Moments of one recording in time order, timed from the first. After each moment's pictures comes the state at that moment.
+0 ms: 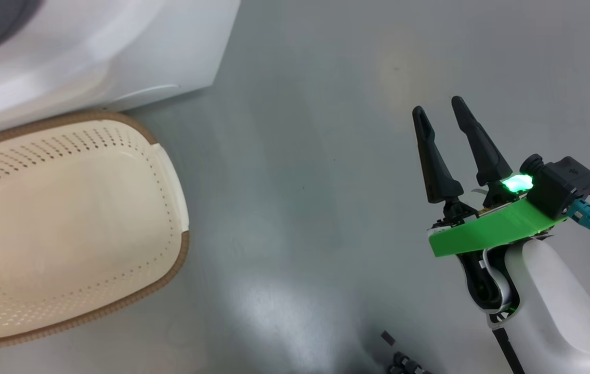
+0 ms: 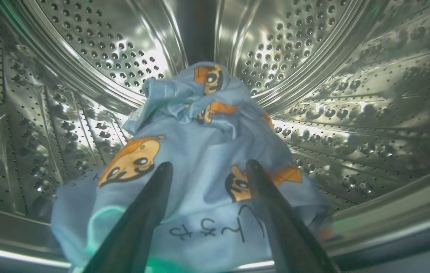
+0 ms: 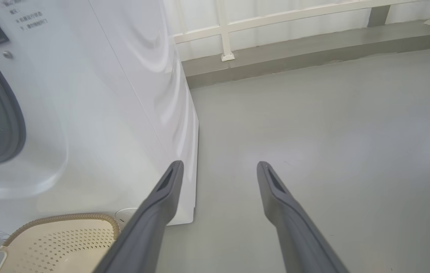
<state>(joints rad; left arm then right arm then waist) -1.40 0.32 -0.02 1.19 -0.30 0.00 -0.23 -0.45 -0.11 0.25 0.19 0.47 0.12 -0.25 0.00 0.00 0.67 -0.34</state>
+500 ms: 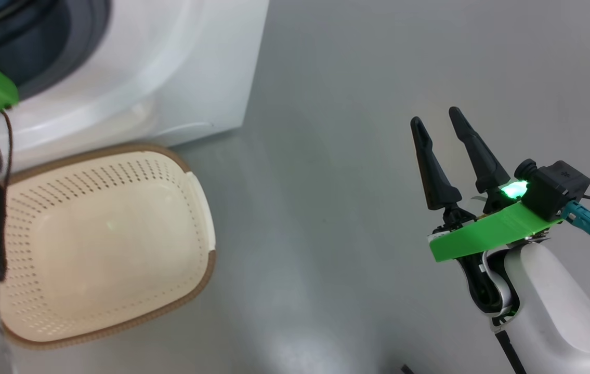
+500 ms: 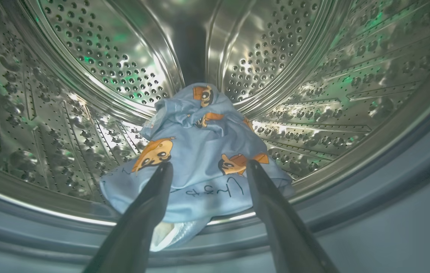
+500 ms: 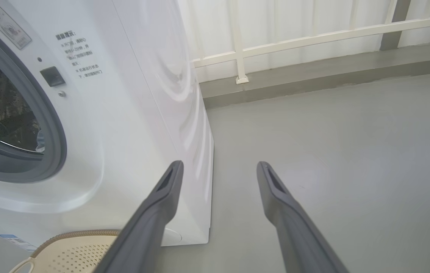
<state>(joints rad) -1.23 0.29 -0.02 1.17 -0.32 -0.06 -0.25 -0.45 -0.12 0.27 0.22 0.48 0.12 -0.25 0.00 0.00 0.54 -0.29</state>
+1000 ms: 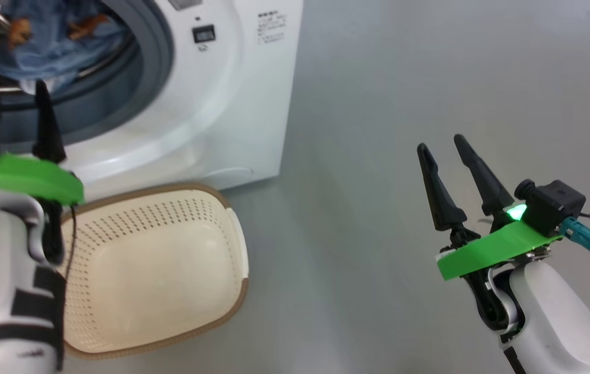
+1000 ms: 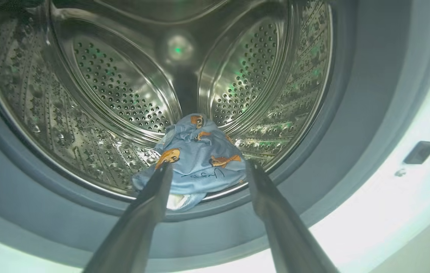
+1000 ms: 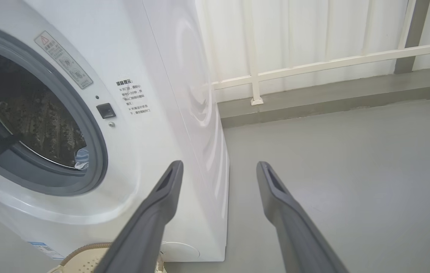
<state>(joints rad) -0.85 0.21 0.02 0.84 -0.32 -0.11 -0.26 -0.41 -0.16 0.28 0.27 0.49 0.12 -0.25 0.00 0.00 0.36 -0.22</state>
